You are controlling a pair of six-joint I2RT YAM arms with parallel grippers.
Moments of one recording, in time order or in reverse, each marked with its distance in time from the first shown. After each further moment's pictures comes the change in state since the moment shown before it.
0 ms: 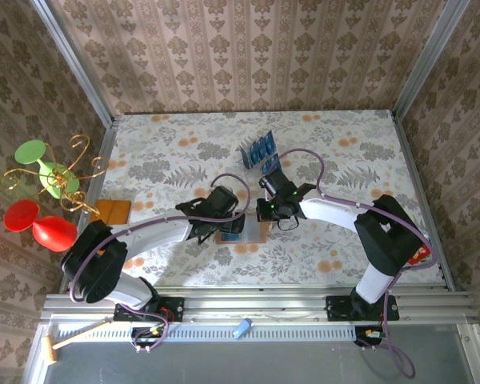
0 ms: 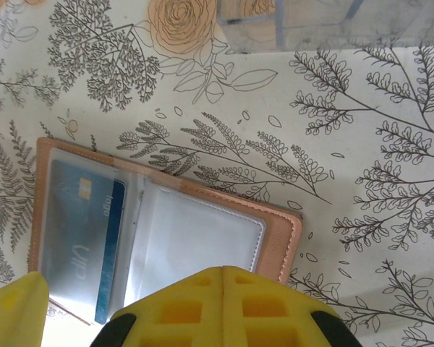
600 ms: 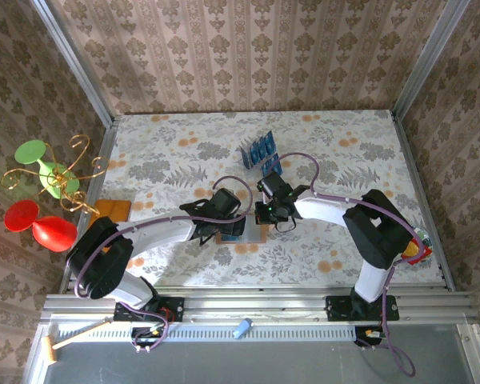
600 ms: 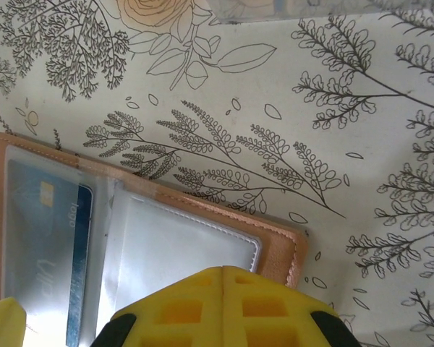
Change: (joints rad) left arm -0.013 0.031 0.000 0.001 -0.012 -0.011; right arm 0.000 0.075 0.000 0.042 -0.026 0.004
